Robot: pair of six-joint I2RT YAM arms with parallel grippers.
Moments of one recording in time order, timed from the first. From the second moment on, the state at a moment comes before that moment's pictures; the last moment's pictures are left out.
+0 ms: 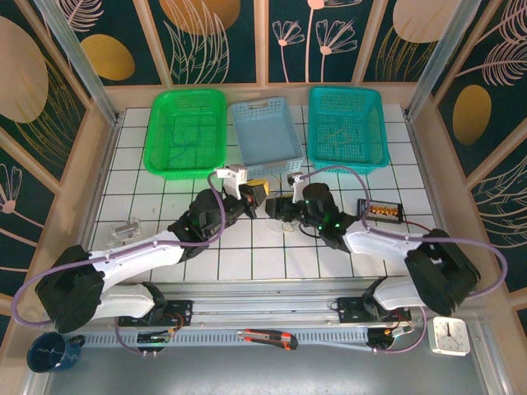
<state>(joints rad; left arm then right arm) -0.86 1.25 0.62 0.56 -0.03 -0.51 0.74 1.36 0.57 0.38 -0.16 0.55</state>
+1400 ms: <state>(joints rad) -0.86 1.20 0.64 0.59 -0.14 -0.53 0.57 0.96 0.70 0.00 -0.14 0.75</state>
